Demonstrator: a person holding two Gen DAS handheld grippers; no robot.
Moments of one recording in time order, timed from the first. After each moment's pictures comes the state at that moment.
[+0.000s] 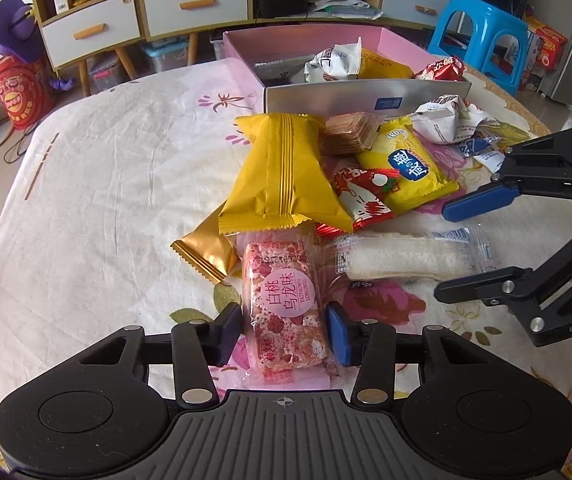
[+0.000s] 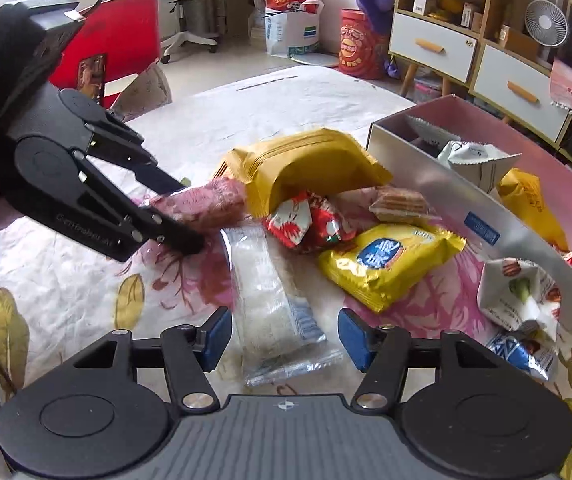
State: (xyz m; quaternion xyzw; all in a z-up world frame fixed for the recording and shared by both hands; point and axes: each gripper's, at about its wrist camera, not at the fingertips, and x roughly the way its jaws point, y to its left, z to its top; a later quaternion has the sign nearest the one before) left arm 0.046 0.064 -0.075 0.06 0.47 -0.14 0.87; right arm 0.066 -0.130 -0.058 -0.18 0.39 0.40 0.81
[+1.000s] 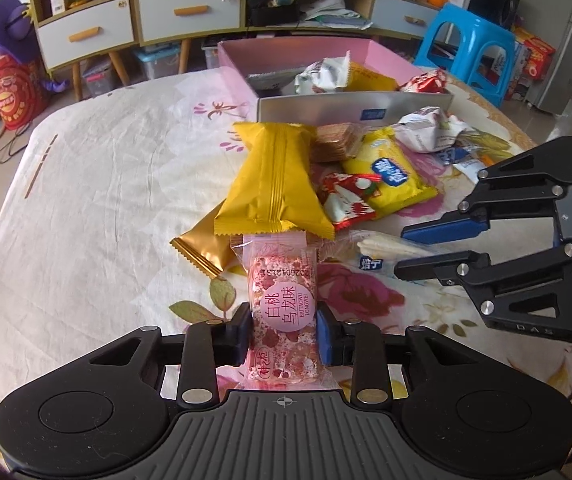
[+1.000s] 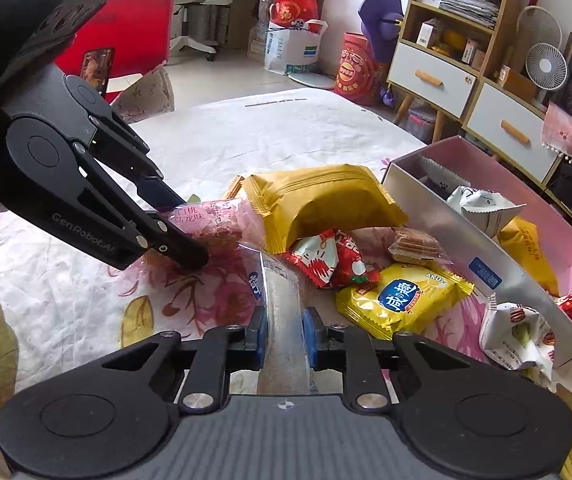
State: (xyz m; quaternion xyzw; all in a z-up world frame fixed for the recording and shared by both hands) left arm 0.031 0.072 -0.062 0.05 0.46 -0.17 0.87; right arm 0.042 -0.106 -0.051 -0.22 0.34 0.39 0.83
